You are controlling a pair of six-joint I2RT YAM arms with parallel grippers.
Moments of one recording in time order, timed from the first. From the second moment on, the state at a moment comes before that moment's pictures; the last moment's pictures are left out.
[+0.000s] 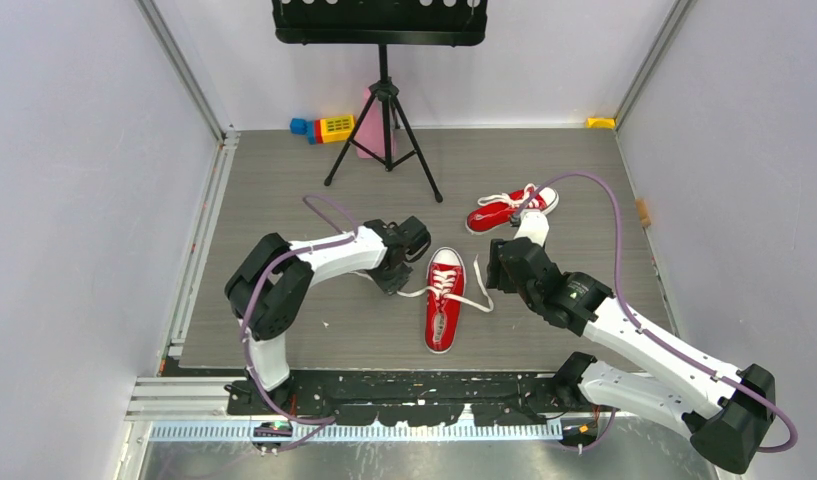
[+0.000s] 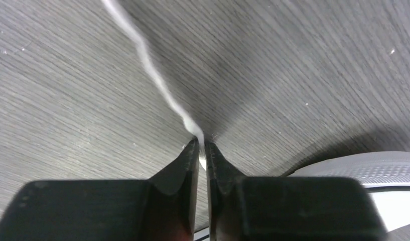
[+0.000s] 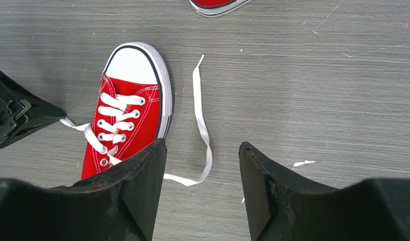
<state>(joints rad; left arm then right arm) -0.82 1.84 1.22 -0.82 -0.28 -1.54 0.78 0.89 0.73 -0.58 0.50 0.55</state>
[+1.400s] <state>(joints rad) -0.78 1.33 1.02 -0.56 -0.28 -0.67 1.13 1.41 0.88 -0.71 0.57 0.85</state>
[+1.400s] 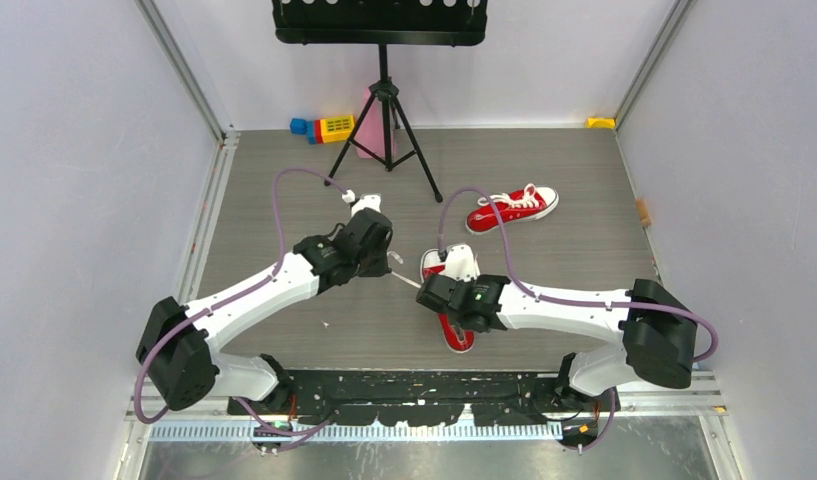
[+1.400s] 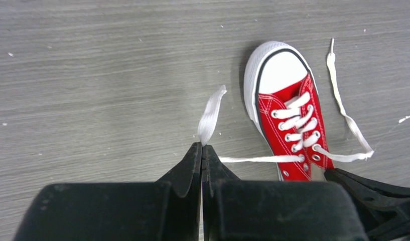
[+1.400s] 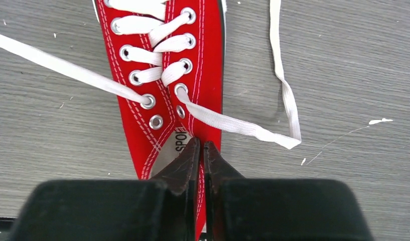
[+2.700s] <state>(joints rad) -0.77 1.42 1.09 -0.35 0.04 -0.41 0.75 0.95 0.72 -0.55 0.31 0.81</state>
